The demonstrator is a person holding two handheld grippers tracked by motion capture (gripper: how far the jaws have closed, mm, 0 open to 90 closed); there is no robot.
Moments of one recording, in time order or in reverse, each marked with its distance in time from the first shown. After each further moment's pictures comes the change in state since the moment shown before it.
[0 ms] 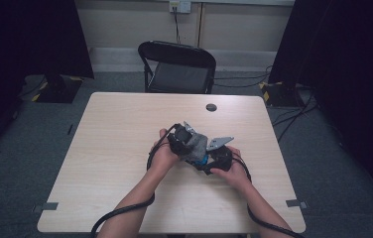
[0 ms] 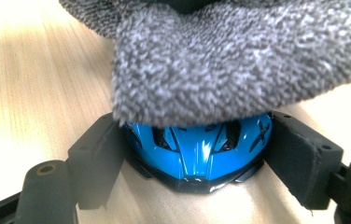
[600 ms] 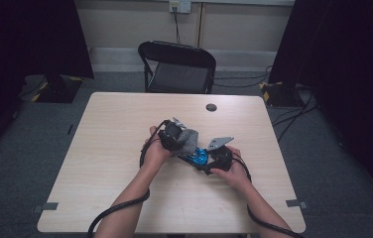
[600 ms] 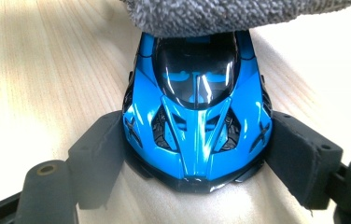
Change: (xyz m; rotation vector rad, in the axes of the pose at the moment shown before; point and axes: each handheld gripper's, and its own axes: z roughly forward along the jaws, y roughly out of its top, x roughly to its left) left arm 0.028 -0.011 -0.005 -0.003 0.039 -0.082; right arm 0.000 0.000 0.000 -0.001 -0.001 -0.002
